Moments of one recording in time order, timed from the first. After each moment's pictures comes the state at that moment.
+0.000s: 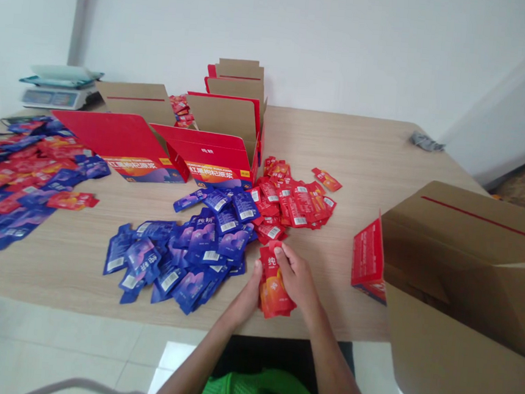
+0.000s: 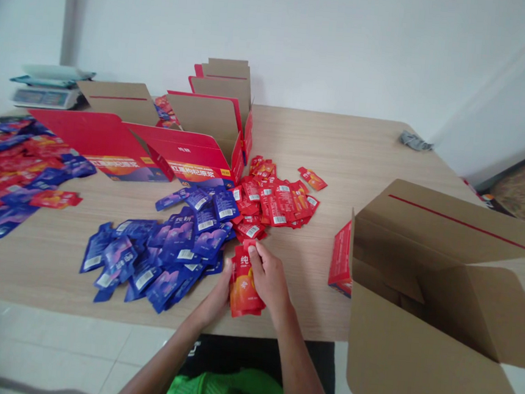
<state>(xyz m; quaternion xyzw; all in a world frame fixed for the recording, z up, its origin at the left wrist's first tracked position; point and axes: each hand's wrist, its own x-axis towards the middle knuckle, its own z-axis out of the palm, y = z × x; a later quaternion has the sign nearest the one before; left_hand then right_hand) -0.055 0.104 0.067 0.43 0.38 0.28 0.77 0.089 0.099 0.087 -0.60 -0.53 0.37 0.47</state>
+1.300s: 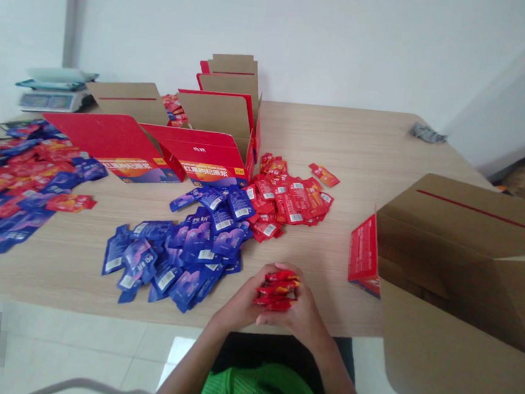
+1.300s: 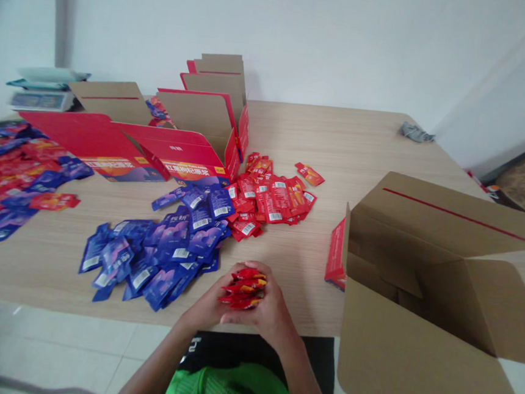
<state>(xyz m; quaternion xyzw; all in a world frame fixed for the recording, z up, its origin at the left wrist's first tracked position) -0.063 0.100 0.096 0.62 0.30 0.27 0.67 0.091 0.033 0.063 -0.47 -0.43 0.53 0.56</state>
